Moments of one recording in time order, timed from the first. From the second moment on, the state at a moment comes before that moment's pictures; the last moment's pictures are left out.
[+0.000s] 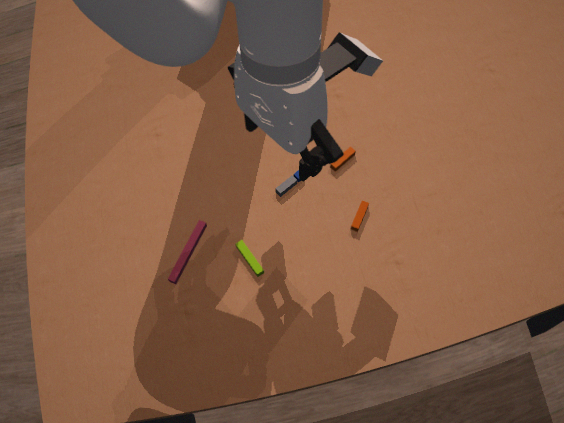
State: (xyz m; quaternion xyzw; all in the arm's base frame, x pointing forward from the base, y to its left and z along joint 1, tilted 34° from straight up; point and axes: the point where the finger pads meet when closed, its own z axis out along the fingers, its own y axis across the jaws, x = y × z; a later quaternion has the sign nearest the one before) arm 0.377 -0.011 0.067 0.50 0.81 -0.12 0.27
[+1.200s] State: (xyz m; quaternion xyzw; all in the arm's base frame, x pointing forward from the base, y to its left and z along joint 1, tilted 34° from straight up) arm 0.417 -0.039 0.084 0.20 0.93 -0.20 0.22
